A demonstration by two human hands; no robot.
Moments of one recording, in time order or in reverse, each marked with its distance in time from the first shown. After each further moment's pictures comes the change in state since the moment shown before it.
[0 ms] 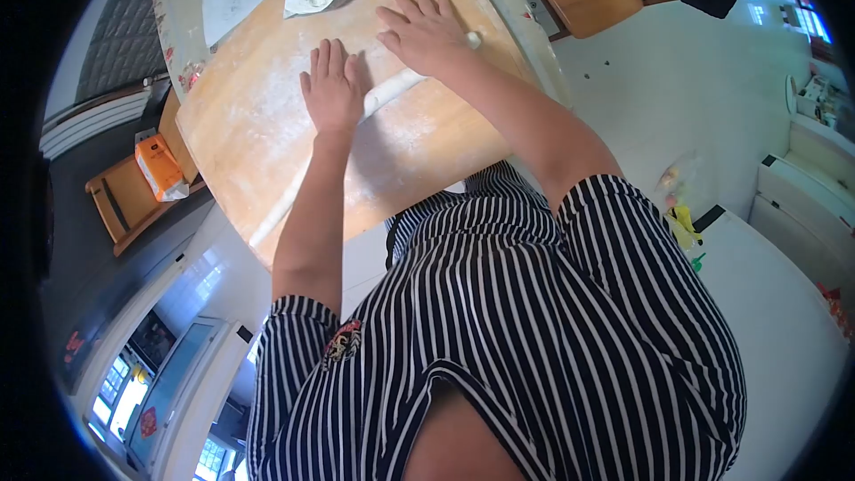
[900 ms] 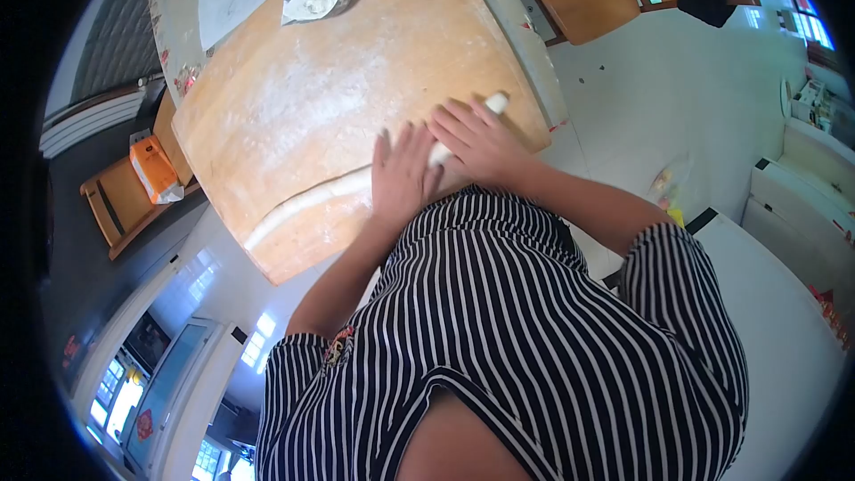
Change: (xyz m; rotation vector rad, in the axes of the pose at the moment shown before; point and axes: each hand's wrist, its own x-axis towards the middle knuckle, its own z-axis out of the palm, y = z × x) left_hand -0.130 0.058 -0.011 0.029 -0.336 0.451; right_hand -0.159 0.006 -0.046 0.103 -0.176 -0.328
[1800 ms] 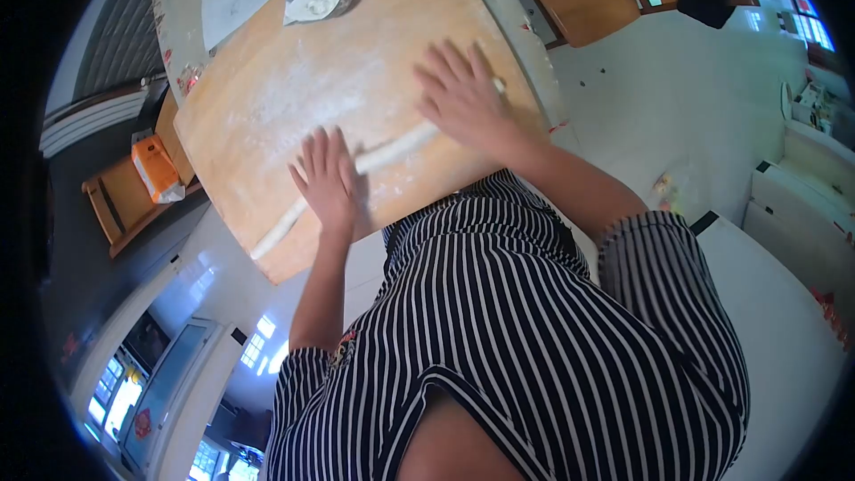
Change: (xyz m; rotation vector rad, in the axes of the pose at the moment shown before) left_hand -0.049 -0.088 -0.001 0.115 0.267 -0.435; right_hand 0.071 0.022 0.003 -0.140 0.109 0.228
